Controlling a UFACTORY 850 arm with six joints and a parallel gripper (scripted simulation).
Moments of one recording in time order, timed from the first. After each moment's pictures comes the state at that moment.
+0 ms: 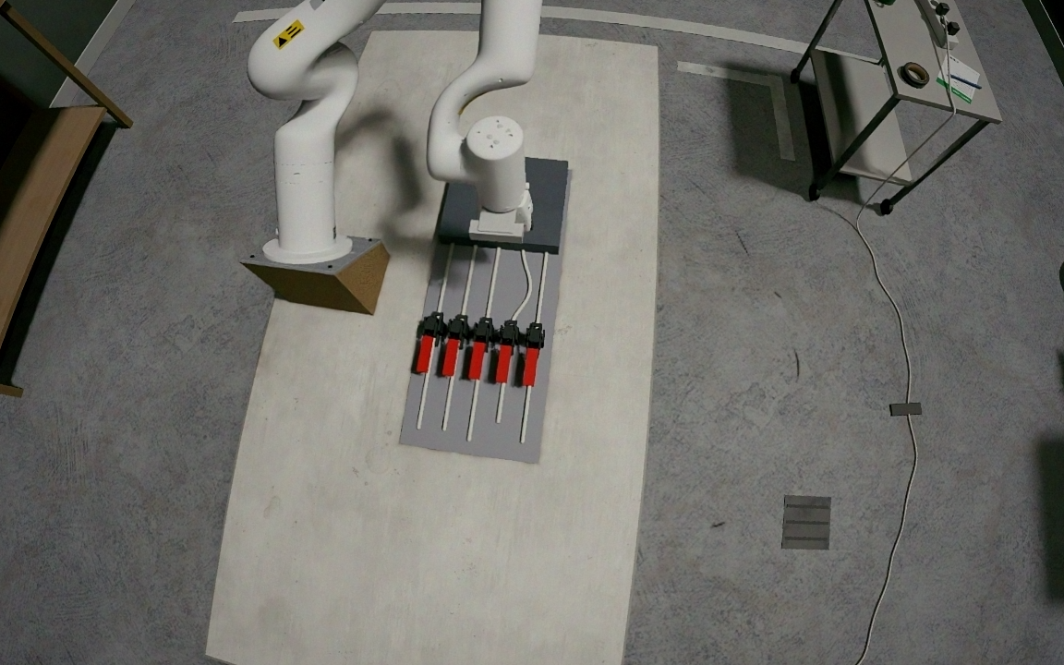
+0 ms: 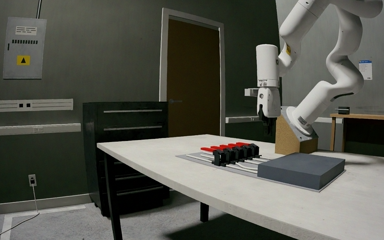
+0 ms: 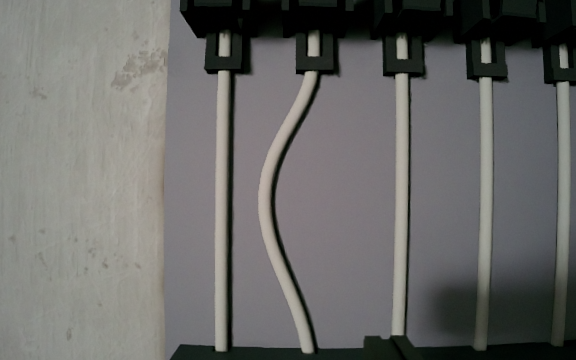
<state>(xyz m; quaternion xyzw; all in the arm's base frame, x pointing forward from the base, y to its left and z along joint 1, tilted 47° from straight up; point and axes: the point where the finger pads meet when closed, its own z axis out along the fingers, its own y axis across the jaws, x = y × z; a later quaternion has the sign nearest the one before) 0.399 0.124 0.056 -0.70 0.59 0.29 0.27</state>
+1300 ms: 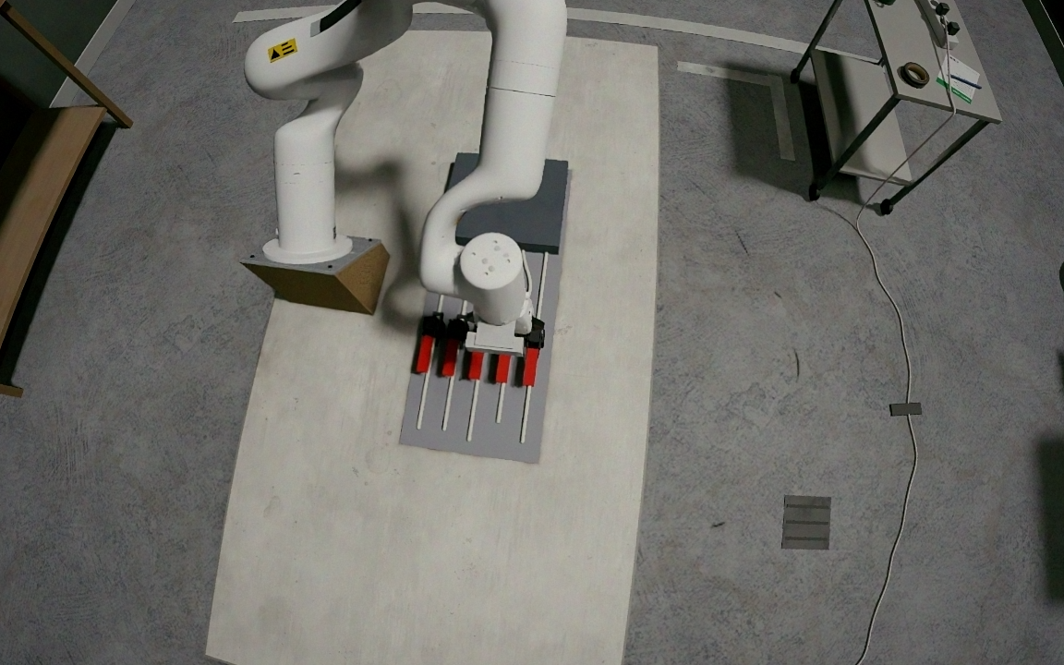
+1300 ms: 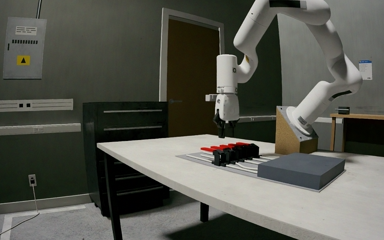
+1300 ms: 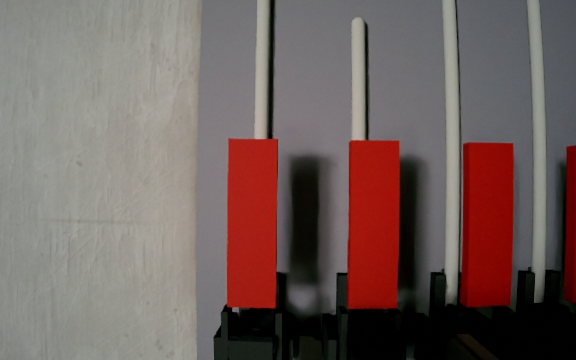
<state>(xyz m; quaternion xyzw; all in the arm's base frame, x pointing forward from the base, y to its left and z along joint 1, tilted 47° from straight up) 0.445 0.013 -0.098 -0.70 0.60 0.29 0.27</state>
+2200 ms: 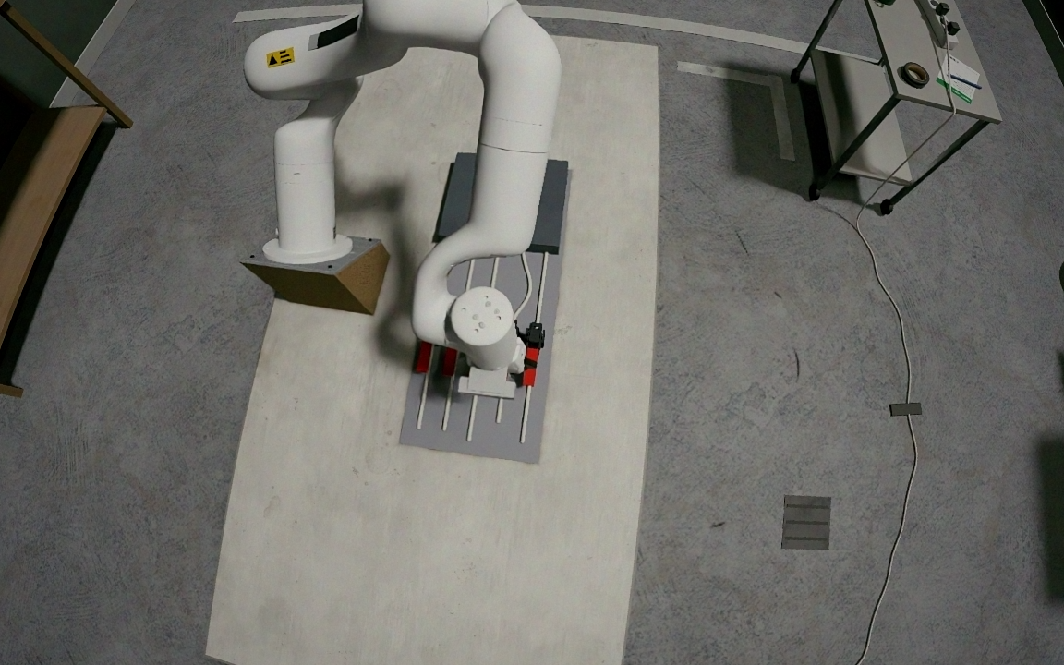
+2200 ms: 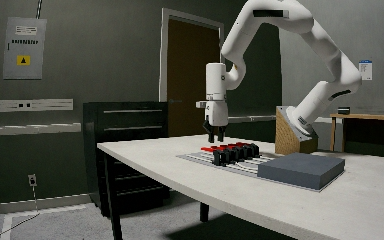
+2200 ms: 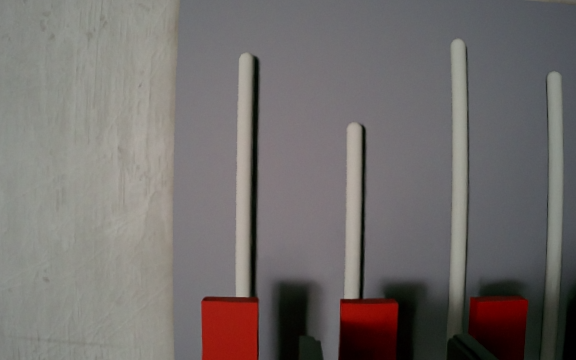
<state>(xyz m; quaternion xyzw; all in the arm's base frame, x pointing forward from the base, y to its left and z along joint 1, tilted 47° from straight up) 0.445 -0.014 -0.165 -0.70 0.59 0.29 0.27</state>
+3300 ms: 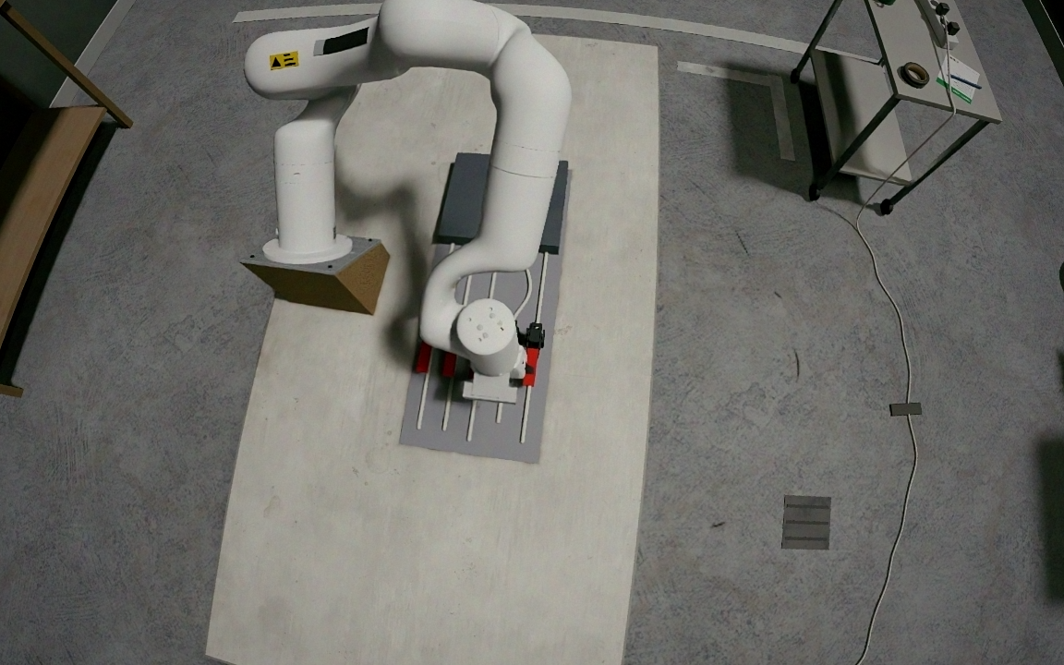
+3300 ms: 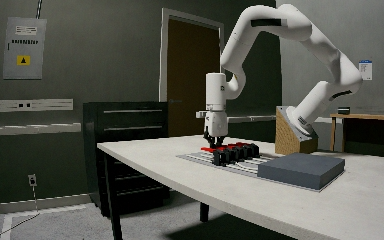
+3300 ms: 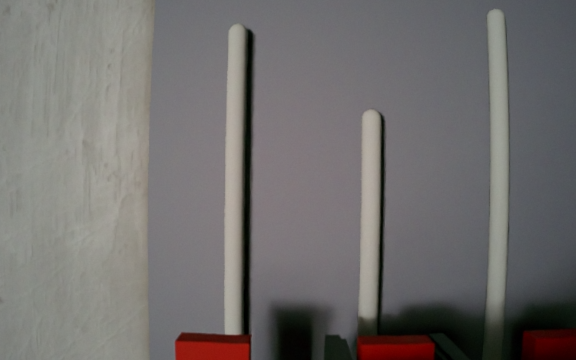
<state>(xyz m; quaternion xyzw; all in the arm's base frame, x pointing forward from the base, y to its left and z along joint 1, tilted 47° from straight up) 0.443 0.017 -0.195 -0.70 0.59 0.29 0.27</state>
